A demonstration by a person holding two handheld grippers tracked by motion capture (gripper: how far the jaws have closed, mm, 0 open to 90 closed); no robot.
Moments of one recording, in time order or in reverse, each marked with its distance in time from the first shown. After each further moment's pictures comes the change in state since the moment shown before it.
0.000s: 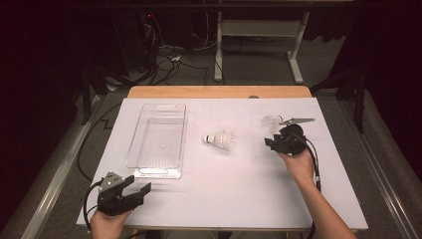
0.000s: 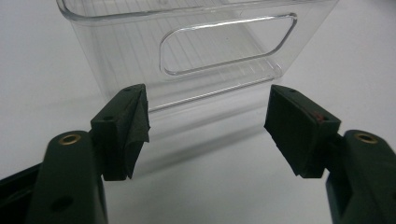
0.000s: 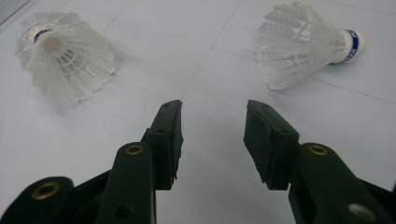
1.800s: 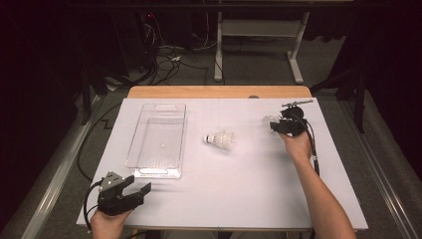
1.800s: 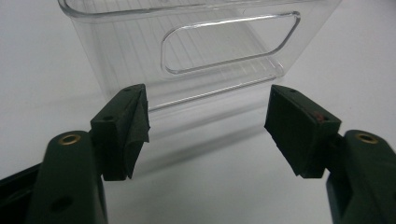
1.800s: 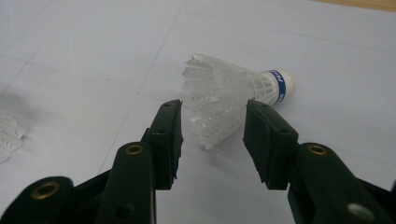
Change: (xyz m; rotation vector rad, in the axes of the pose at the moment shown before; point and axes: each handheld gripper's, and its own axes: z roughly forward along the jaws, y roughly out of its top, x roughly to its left) left arm 0.001 0.000 0.001 0.002 0.003 -0.008; right arm -0.034 0.041 0.030 0.037 -0.126 0.082
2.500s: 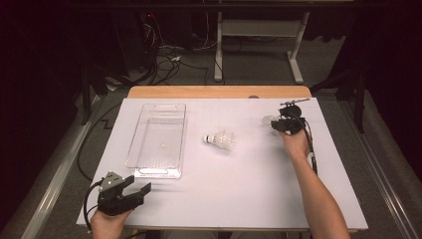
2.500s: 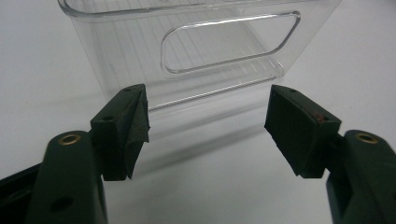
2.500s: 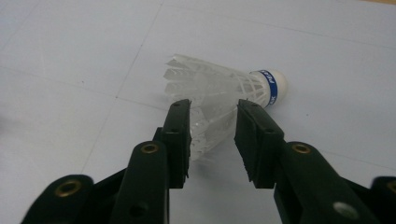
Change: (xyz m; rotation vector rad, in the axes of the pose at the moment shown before) left arm 0.000 0.000 0.000 -0.001 0.001 0.001; right arm -0.003 0.004 0.014 0.034 -0.046 0.013
